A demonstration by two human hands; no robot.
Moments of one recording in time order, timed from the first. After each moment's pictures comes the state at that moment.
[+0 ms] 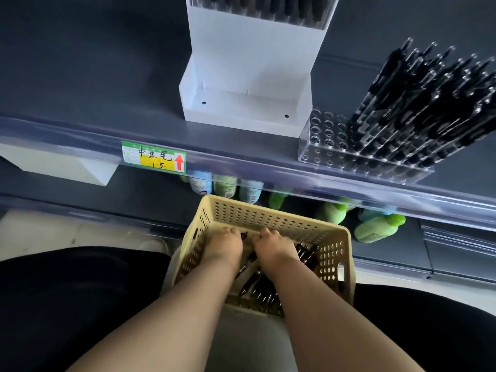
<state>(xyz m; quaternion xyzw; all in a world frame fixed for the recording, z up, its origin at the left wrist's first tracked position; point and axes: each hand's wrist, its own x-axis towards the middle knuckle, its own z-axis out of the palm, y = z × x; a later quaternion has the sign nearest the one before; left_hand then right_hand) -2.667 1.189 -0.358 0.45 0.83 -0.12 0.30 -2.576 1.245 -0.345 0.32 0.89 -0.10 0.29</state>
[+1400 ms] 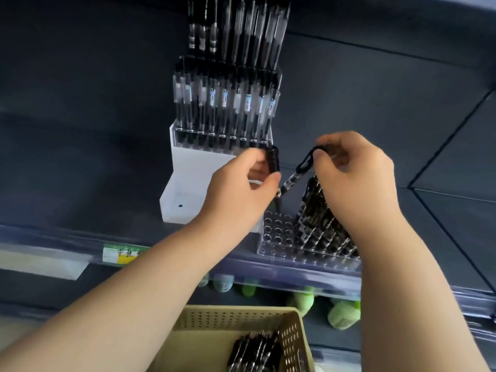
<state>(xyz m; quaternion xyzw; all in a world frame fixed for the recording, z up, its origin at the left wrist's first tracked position) -2.676 1.267 -0.097 0.49 0.64 0.59 0.13 -2.549 1.332 -0.049 0.43 0.78 -0.19 -0.41</state>
